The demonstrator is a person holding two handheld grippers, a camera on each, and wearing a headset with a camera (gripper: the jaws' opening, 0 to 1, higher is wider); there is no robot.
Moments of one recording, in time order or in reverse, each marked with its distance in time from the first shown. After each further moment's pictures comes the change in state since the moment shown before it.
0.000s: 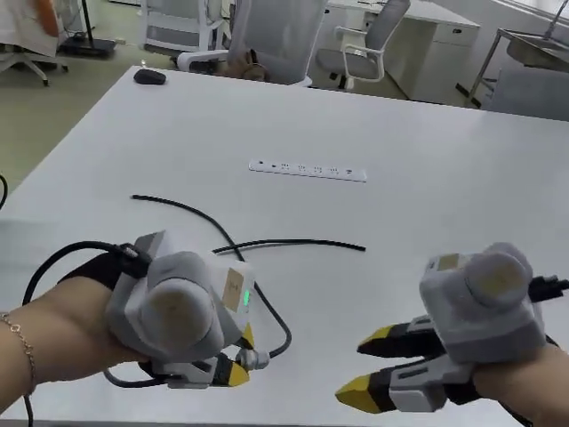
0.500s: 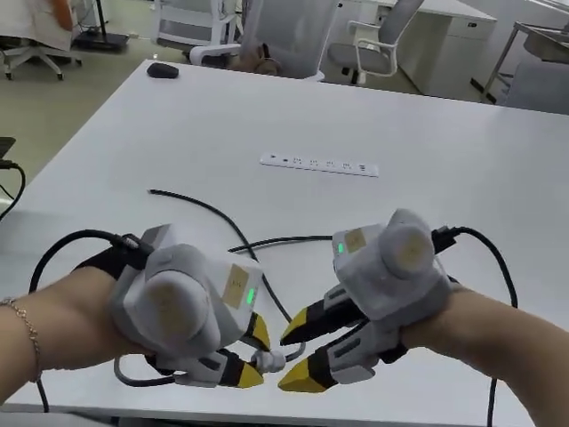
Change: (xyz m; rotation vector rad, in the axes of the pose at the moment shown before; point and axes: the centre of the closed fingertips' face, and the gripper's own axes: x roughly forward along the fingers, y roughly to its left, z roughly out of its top) left arm 0.001 -0.006 0.003 0.019 -0.069 -0.042; right arm 0.050 0.030 0.026 -0.347 0.079 0.237
